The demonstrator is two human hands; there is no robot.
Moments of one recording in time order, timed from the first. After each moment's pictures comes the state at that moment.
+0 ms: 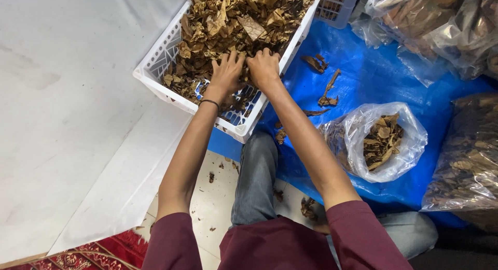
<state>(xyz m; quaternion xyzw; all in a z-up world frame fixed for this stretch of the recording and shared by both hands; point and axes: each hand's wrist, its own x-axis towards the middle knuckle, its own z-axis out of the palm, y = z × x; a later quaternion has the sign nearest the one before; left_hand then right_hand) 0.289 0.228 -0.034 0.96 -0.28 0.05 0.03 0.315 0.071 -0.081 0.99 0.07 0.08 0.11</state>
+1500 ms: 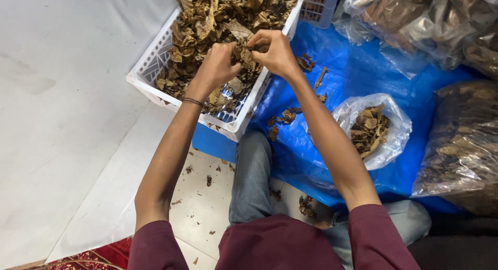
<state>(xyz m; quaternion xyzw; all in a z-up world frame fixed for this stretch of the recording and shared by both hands) 0.237 0.221 0.083 0.90 -0.30 0.04 0.31 0.214 0.025 0.086 0.87 0.06 0.09 -0.48</state>
